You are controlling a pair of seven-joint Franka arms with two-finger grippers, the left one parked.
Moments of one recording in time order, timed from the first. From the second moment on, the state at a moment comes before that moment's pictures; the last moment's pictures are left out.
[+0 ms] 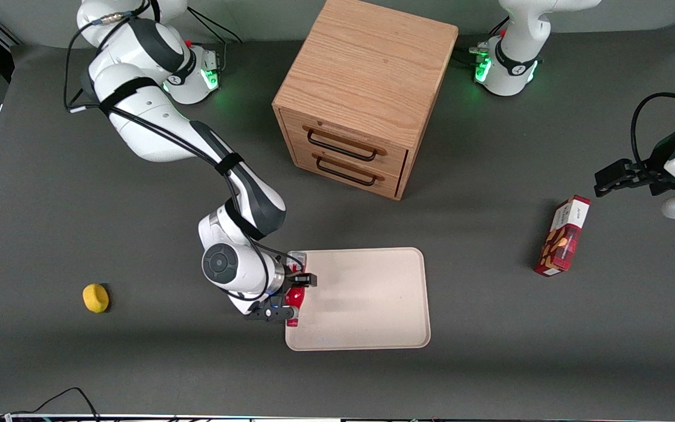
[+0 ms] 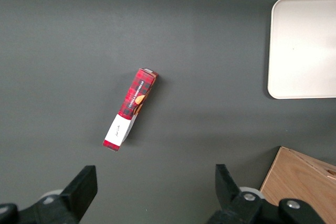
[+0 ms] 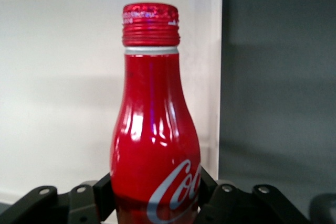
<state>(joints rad) 0.24 1.06 0.36 -1.04 -0.10 2.15 0.47</state>
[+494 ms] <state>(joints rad) 0.28 1.14 0.30 -0.95 -0.10 2.16 0.45</state>
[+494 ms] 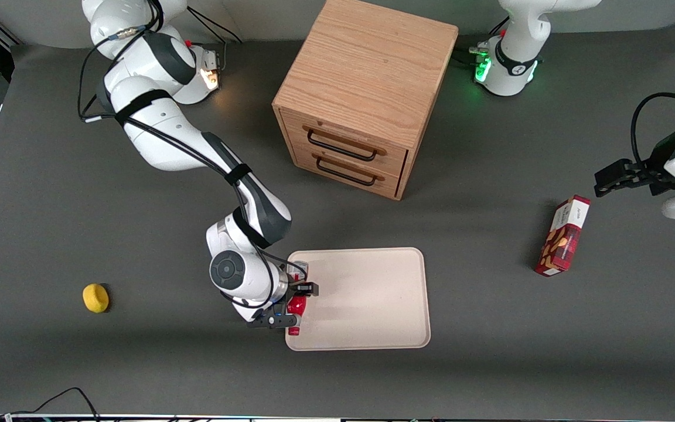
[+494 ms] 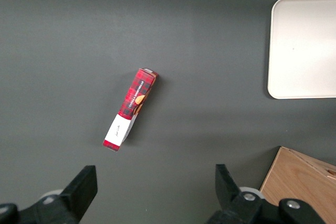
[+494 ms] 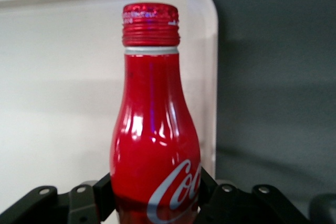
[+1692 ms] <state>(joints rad) 0.30 1.16 0.30 -0.94 -0.10 2.19 0.45</state>
